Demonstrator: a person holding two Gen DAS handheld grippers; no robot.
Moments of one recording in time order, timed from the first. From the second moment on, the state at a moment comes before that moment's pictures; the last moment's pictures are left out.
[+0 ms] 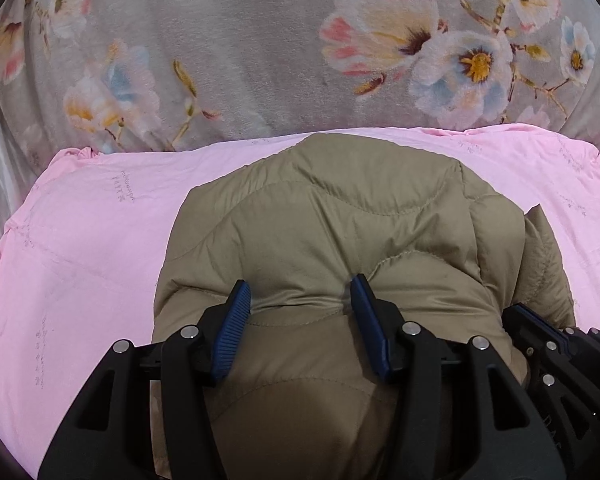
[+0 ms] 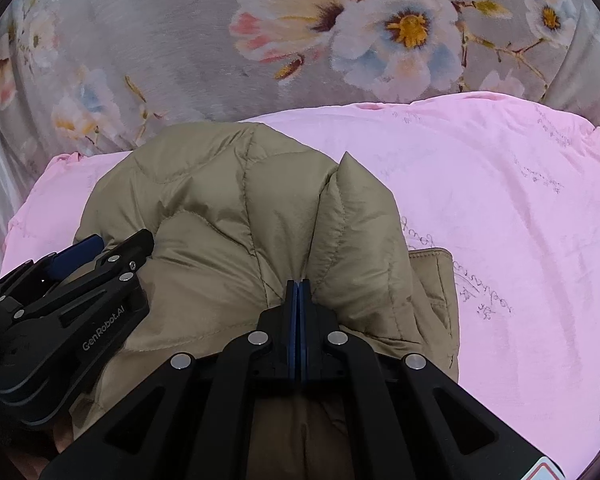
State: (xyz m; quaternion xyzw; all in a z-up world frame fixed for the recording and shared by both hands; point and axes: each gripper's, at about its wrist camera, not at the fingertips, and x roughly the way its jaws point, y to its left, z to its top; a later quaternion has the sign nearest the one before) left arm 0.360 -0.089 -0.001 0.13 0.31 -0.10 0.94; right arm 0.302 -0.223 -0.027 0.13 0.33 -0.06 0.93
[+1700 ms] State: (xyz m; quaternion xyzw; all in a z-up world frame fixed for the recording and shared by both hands) left arm 0.234 -0.040 -0.012 0.11 0.33 -0.12 0.93; right arm 0.193 -0.174 -0.034 0.07 0.32 -0.07 0.94
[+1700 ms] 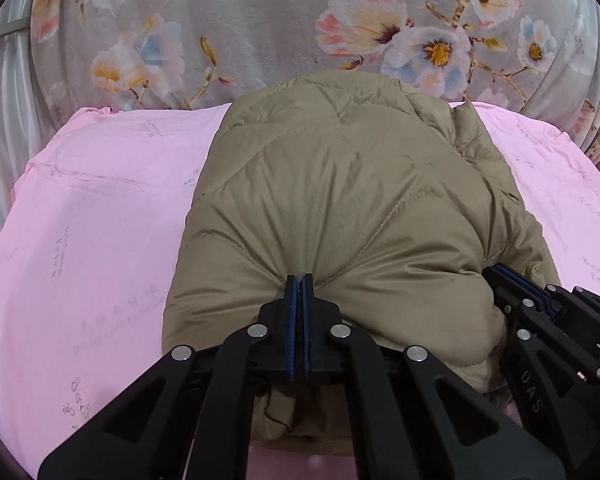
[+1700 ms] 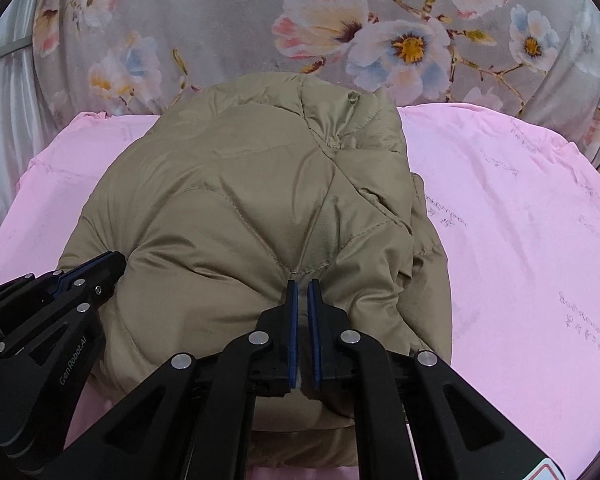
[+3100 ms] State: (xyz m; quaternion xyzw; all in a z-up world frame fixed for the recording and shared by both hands) left arm 0.085 0.022 -0.016 0.04 0.35 -0.11 0.93; right arm 0.016 -0.173 -0.046 0.16 0.35 -0.10 0.92
